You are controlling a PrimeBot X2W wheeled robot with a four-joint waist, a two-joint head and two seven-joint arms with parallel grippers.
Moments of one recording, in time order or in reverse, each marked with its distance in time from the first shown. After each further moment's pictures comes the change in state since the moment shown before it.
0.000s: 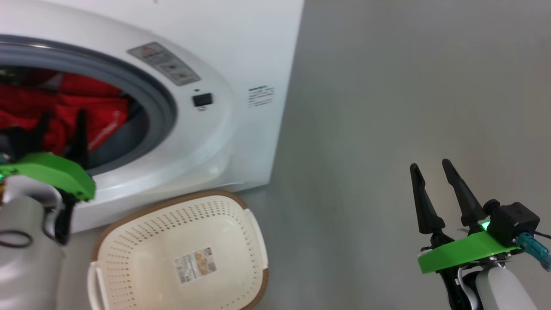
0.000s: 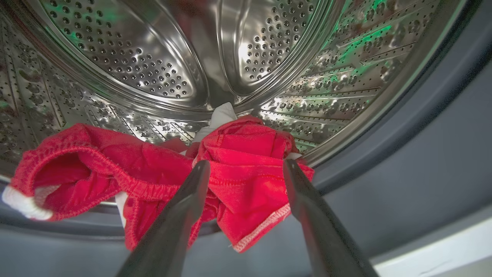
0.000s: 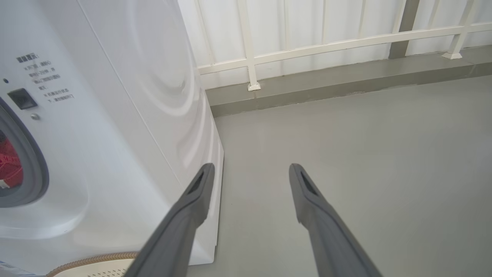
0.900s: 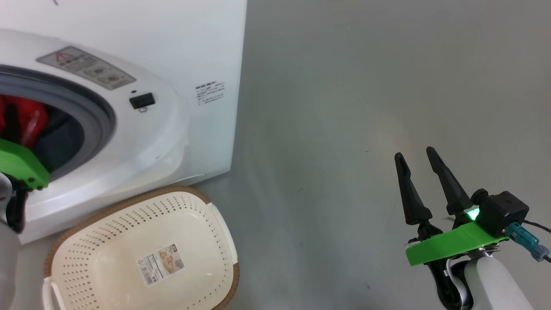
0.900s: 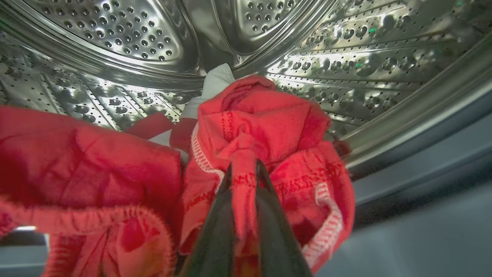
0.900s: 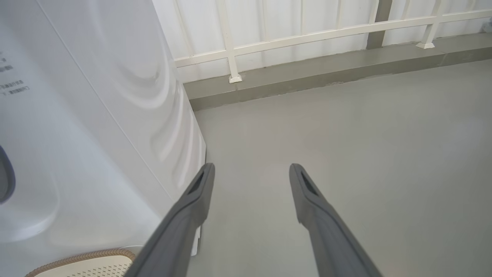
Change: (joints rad) left arm -0.176 0.110 -0.079 0.247 -0.056 0.000 0.000; right arm -0.054 0.005 0.060 -0.007 0.032 0.000 -0.003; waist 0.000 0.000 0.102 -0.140
